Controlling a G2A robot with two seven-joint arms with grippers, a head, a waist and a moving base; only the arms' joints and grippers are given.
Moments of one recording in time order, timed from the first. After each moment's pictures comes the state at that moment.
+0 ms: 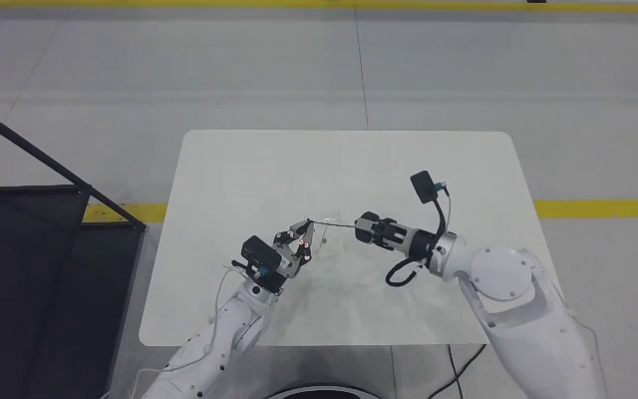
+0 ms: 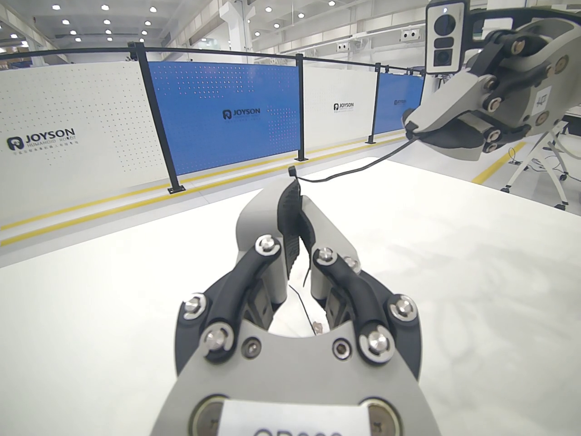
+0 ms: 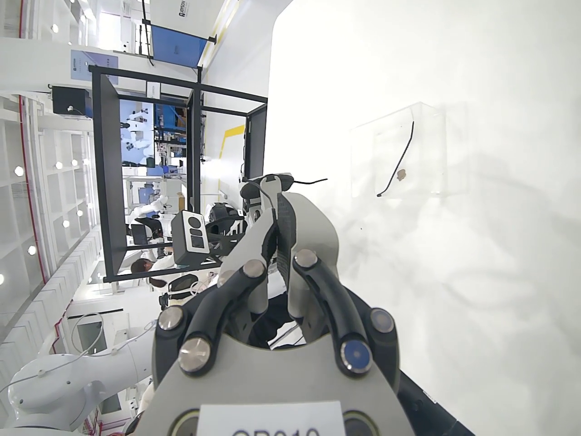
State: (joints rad) left arm 1.29 -1.20 -0.98 -1.46 1.33 -0.05 0.64; right arm -1.11 -1.08 1.20 -1.89 0.02 0.30 0.76
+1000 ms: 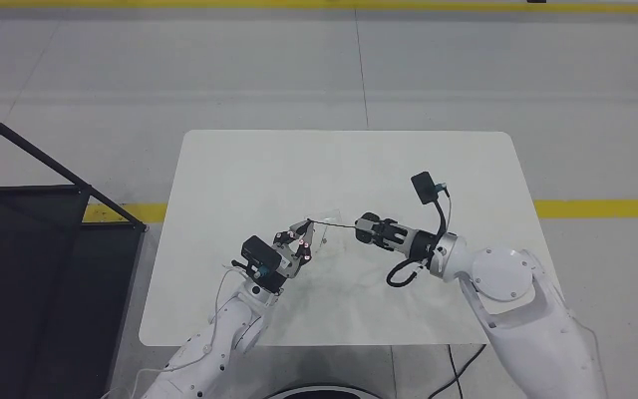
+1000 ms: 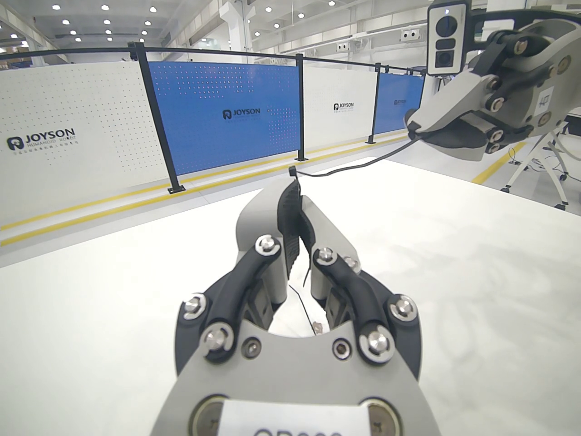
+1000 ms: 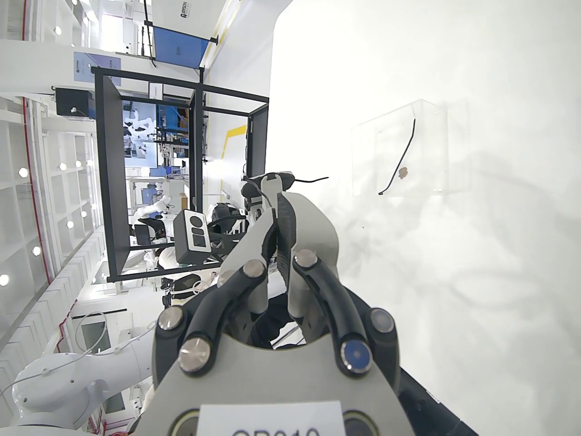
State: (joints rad) left arm 1.29 -1.20 -0.98 -1.46 1.33 -0.05 0.64; right arm -1.12 -1.08 1.21 -1.89 0.03 0.30 0.76
